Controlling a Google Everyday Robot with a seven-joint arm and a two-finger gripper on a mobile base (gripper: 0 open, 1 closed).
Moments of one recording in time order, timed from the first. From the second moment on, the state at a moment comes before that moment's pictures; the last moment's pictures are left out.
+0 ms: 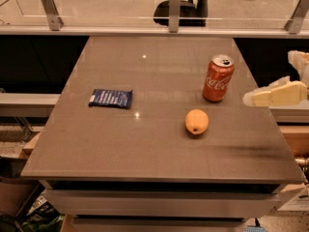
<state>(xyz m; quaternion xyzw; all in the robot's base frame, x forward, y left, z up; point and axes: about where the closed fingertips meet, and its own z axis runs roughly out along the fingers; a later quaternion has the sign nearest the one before) 0.510 -0.261 0.937 -0.32 0.78 0.14 0.51</state>
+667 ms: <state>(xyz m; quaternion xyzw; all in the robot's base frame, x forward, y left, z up) 0.515 -0.253 0.889 -0.29 0.78 0.18 0.52</state>
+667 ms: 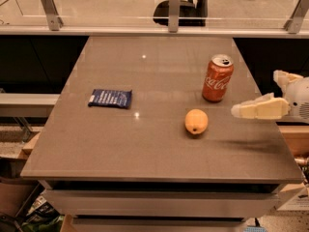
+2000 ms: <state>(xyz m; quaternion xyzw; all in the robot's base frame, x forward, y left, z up) 0.555 -0.214 0.873 -0.27 0.73 0.24 0.57</state>
